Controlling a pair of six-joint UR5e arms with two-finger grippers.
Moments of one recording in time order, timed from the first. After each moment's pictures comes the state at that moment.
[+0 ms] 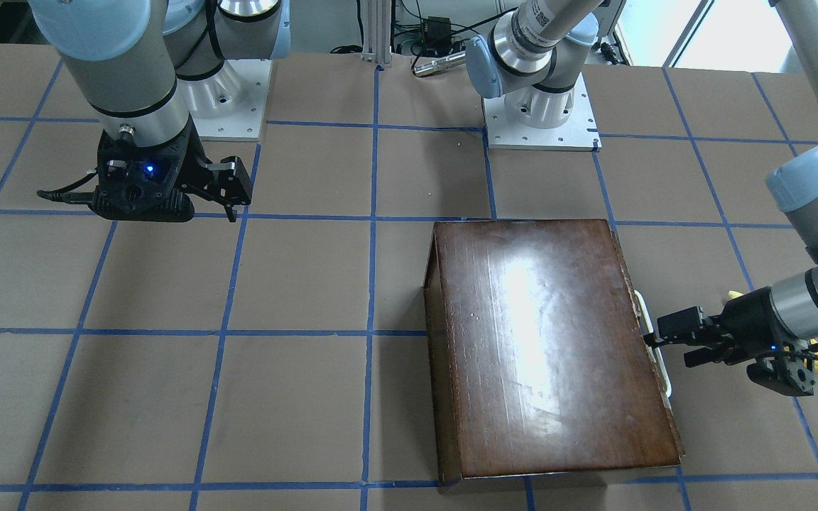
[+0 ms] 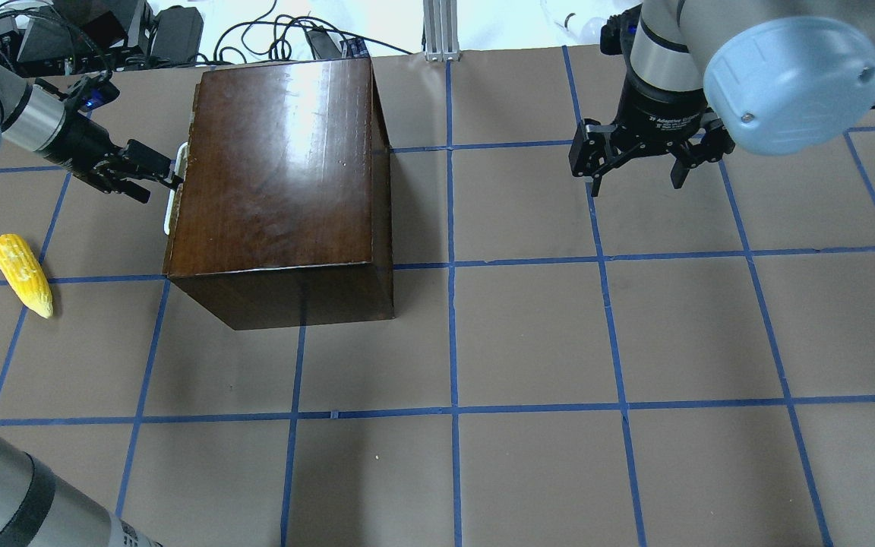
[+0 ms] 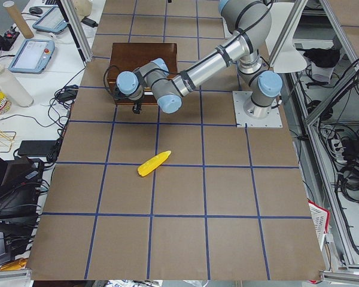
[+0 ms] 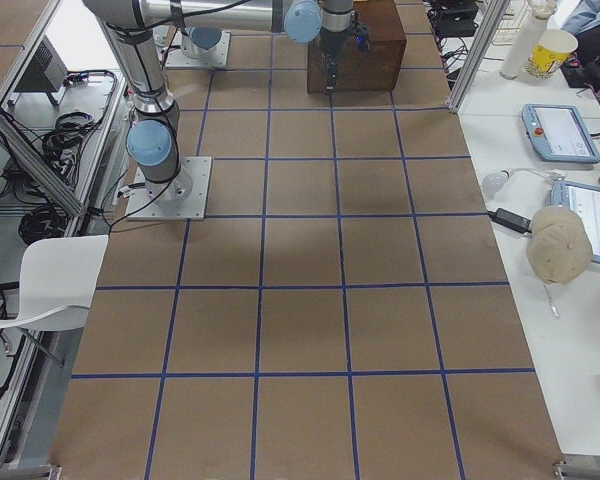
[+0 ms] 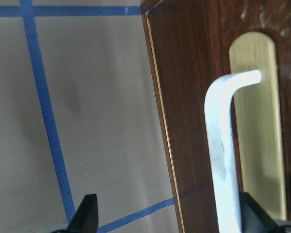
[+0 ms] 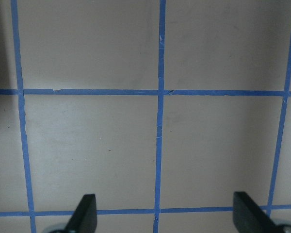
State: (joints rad) left arm -1.10 -2.03 -1.53 -1.37 1.20 0.66; right arm 1.65 -1.48 1.58 -1.62 -1.63 0.06
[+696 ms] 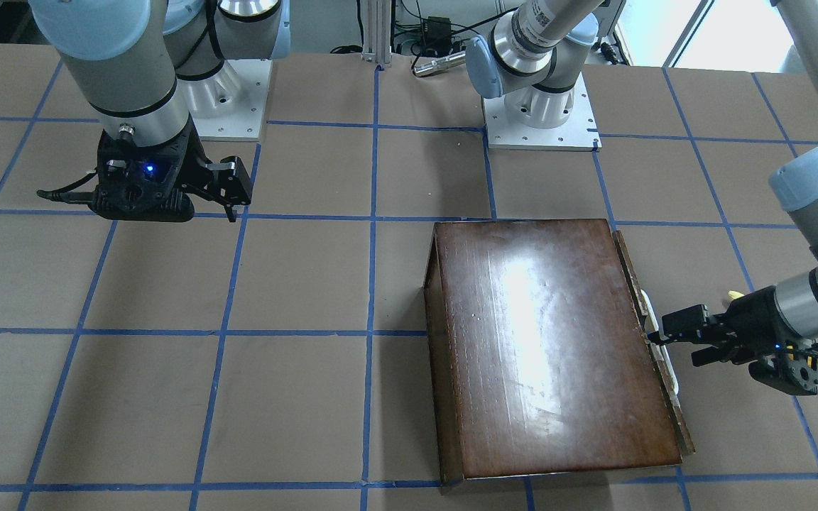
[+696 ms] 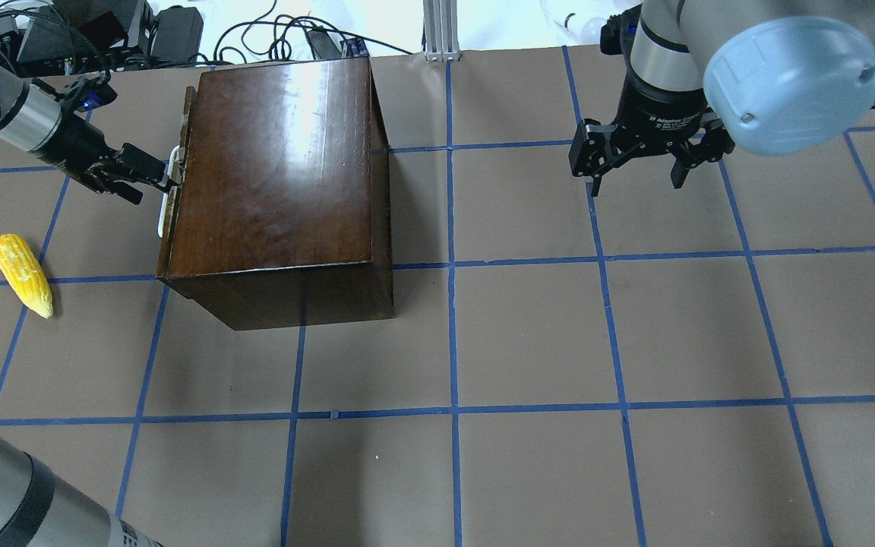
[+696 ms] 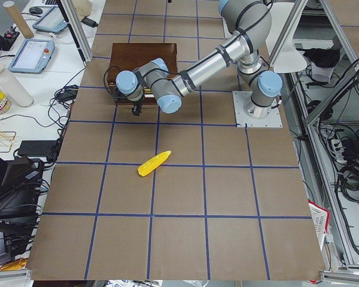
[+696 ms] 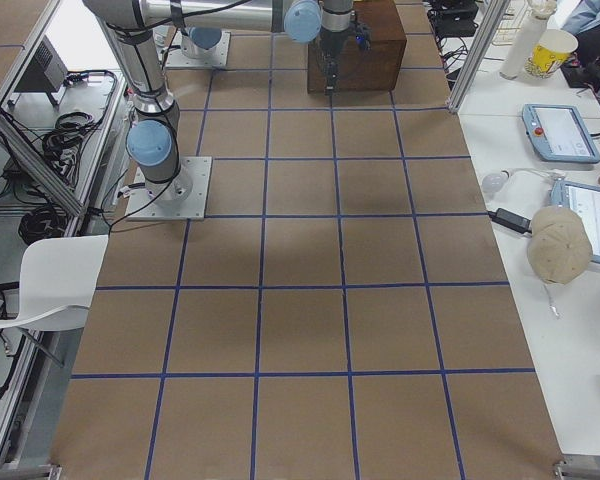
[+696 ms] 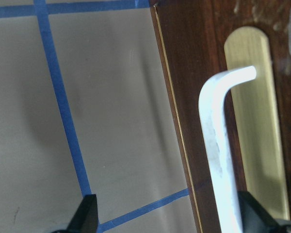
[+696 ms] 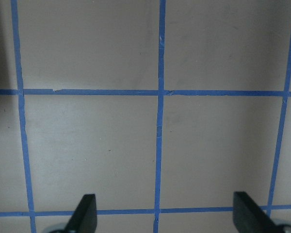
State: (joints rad) left arm -1.10 -2.03 -1.51 -1.37 1.23 0.69; right arm 1.65 -1.48 1.58 -1.63 -1.63 0.06
